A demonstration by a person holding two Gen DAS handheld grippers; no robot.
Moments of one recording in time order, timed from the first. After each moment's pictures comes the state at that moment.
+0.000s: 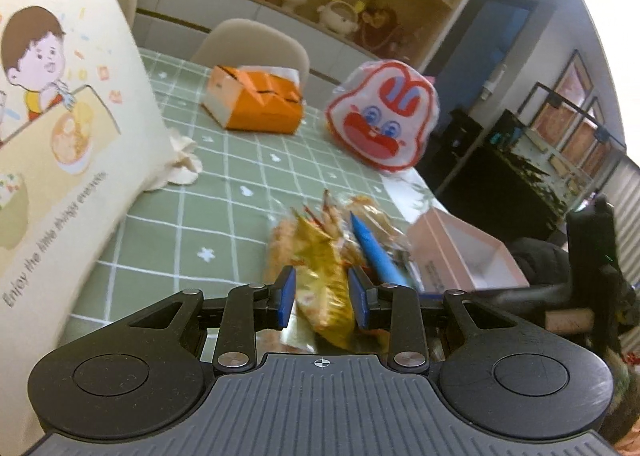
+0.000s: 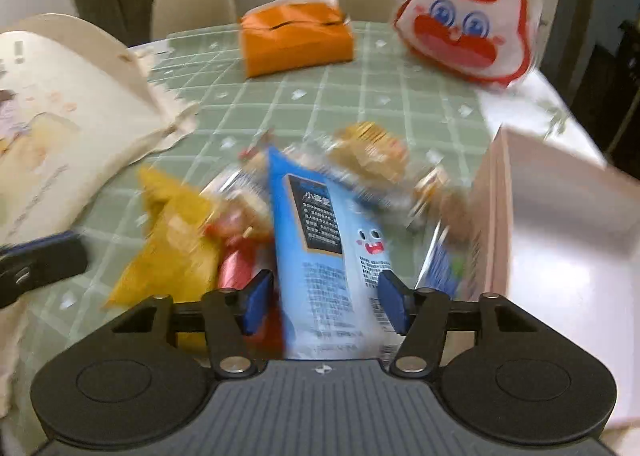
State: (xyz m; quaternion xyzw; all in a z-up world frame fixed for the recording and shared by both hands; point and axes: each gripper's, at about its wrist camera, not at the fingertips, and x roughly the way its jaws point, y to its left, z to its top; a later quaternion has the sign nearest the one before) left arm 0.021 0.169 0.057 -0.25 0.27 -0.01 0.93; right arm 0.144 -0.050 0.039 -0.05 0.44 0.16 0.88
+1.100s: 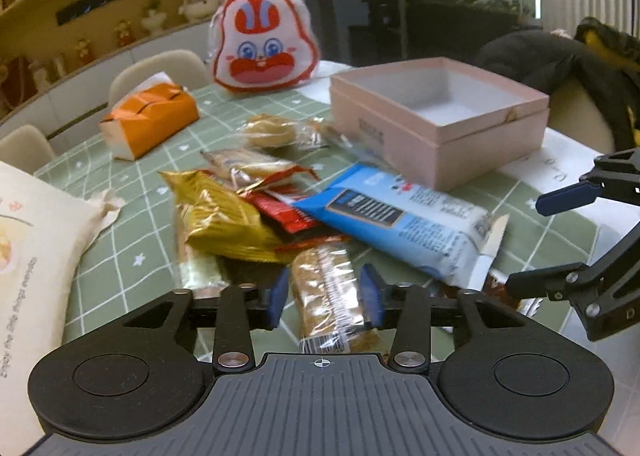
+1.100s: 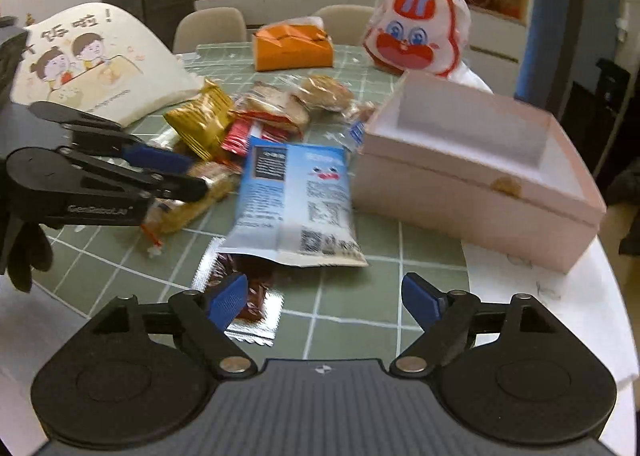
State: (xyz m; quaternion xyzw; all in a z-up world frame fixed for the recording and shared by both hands) left arm 0.008 0.047 0.026 0.09 0.33 -0.06 0.94; right arm -0.020 -0.144 0.015 -0.07 0.35 0.15 0.92
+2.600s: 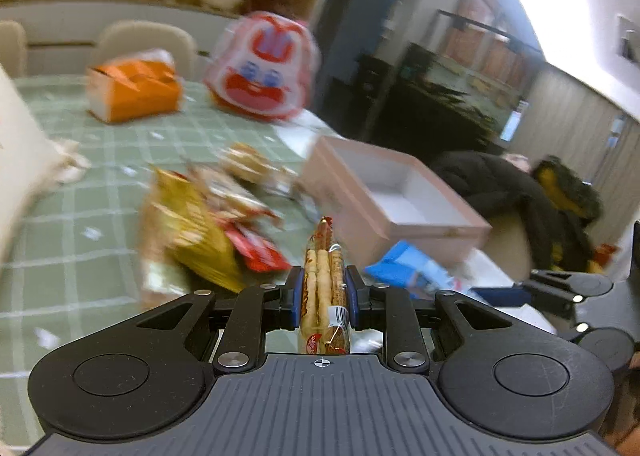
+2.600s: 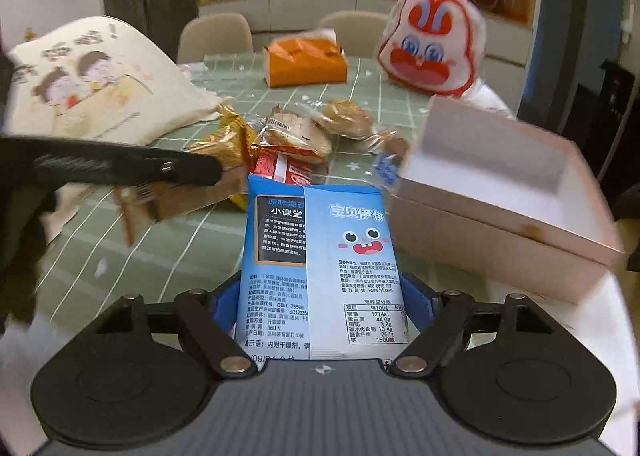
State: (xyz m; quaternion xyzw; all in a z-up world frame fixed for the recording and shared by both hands) left arm 0.004 0.090 0.050 -0.14 0.29 -0.16 0.93; right arm -0.020 -0.121 0.043 -0.07 0.34 0.16 0.92
